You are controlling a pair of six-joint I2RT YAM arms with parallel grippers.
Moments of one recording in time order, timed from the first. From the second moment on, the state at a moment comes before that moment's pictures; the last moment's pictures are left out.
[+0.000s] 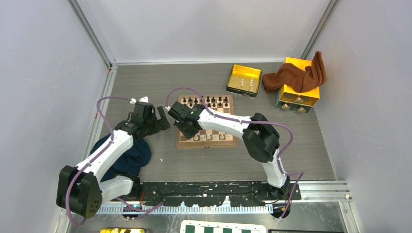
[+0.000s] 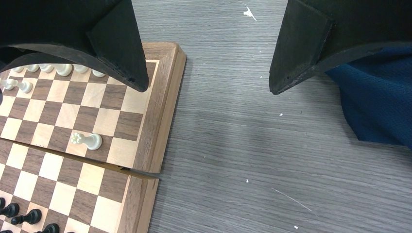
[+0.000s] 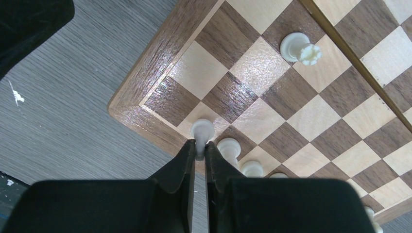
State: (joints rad) left arm -0.33 1.13 0.72 -0.45 -0.11 -0.60; right arm 1.02 2.04 1.64 -0.76 0.12 0.26
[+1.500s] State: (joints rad) left arm -0.33 1.13 0.72 -0.49 -0.15 -0.61; right arm 1.01 2.04 1.63 -0.76 0.11 0.26
